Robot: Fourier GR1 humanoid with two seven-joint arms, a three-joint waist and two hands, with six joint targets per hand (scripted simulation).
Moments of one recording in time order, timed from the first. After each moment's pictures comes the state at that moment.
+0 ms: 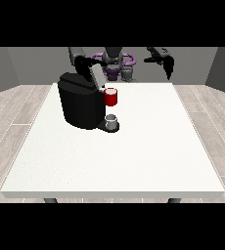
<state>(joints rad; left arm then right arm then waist) -0.25 0.10 0.17 -1.38 0.02 -0.21 -0.08 -0.65 -0.15 -0.08 -1.08 0.02 0.06 -0.07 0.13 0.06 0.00</state>
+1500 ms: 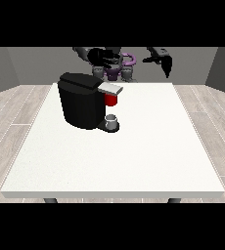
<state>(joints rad) -0.23 0.10 0.16 -1.32 0.02 -0.18 -0.16 -0.63 -0.02 0.08 -1.13 0.05 0.06 -0.14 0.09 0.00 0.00</state>
